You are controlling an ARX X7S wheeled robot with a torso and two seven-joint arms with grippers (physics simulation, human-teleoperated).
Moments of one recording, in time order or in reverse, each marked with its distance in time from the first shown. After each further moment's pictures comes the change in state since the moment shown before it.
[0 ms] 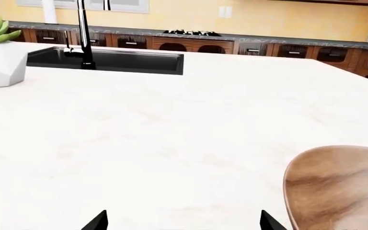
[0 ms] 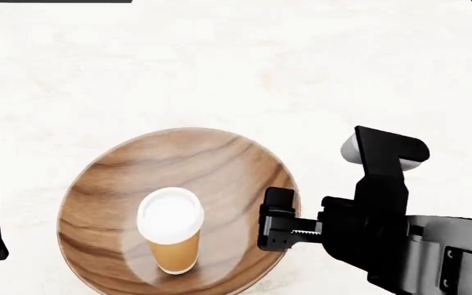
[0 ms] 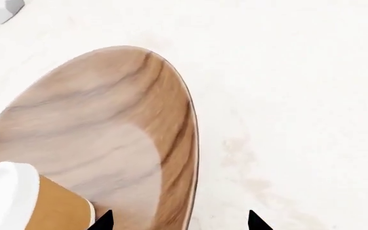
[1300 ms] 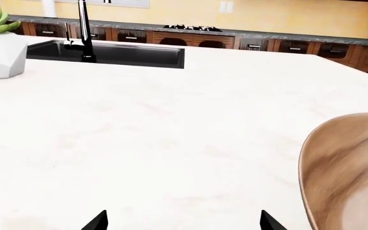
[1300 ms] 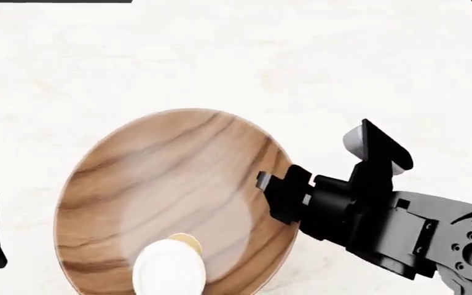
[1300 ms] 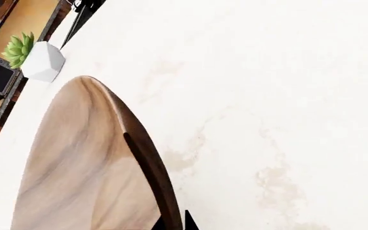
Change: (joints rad) left arm 0.037 -0.007 0.000 -0.020 0.005 0.037 0.019; right arm 0.070 -0.103 0.016 0.349 -0.019 -0.167 -0.147
